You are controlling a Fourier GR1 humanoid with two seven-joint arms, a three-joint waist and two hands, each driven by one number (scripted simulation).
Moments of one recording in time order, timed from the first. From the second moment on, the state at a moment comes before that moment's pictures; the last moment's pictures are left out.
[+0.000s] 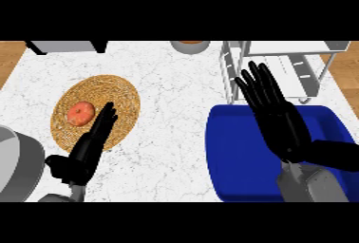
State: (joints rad) left arm -0.03 0.29 -0.29 -1.55 0.23 0.17 -0.06; right arm -0.25 -0.19 0.24 -1.69 -0.49 0.04 -0.12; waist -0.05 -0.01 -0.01
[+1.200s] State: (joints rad) left arm -0.15 0.24 -0.27 -1.54 0.07 0.36 -0.01; right arm -0.14 -0.82 -0.38 -1.04 -1.02 1.03 0.01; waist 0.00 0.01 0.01
